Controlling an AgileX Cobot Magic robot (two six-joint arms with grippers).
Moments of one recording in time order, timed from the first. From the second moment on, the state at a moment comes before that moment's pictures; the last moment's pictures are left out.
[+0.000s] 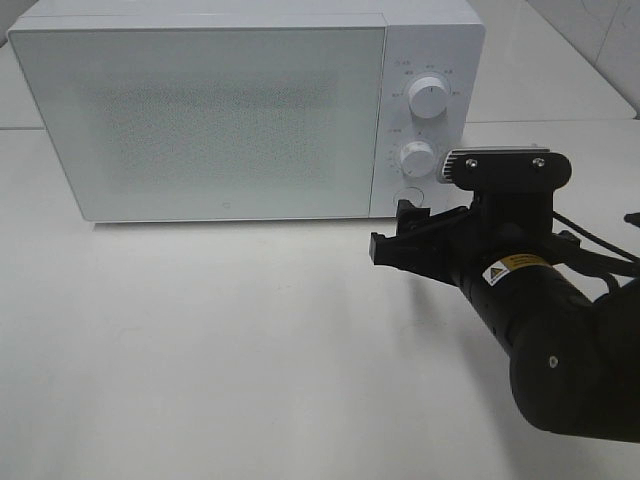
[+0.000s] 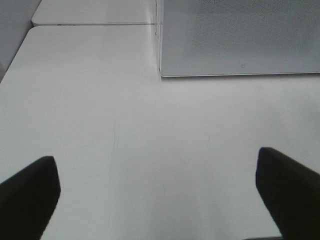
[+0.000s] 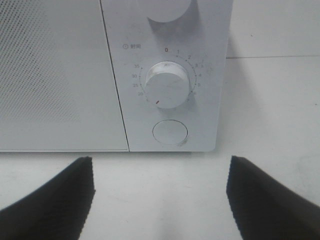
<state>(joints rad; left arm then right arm) 0.07 0.00 -0.52 -0.14 1.07 0.09 0.84 1.79 -0.44 0.94 -1.15 -0.19</state>
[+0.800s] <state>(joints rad) 0.07 0.00 -0.52 -0.14 1.07 0.09 0.84 1.79 -0.44 0.94 -1.16 1.02</state>
